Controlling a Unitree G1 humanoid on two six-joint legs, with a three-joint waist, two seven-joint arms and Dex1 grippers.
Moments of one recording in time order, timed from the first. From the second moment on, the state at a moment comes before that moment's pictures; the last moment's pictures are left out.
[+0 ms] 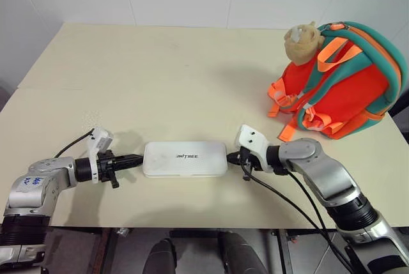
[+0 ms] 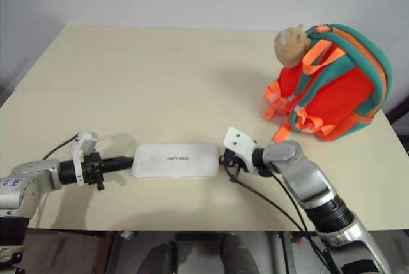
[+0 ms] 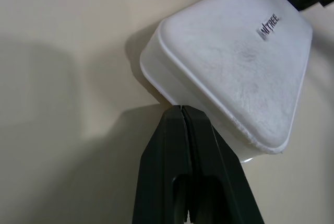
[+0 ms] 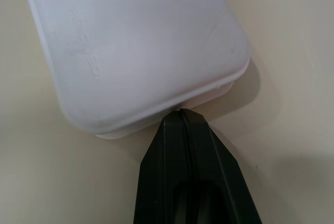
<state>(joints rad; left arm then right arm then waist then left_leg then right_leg) -0.25 0.81 0.13 0.05 -0.52 0.68 -1.05 -0.53 -0.62 0.33 -0.28 0.13 0.80 0.94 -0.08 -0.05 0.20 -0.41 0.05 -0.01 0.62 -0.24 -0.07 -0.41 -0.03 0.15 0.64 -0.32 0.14</state>
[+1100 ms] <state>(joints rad) -0.17 1.00 0.14 -0.03 -0.44 0.70 -1.06 -0.46 -0.78 0.24 -0.26 0.16 0.72 0.95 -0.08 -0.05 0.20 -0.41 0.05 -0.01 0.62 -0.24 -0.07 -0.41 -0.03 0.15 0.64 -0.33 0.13</state>
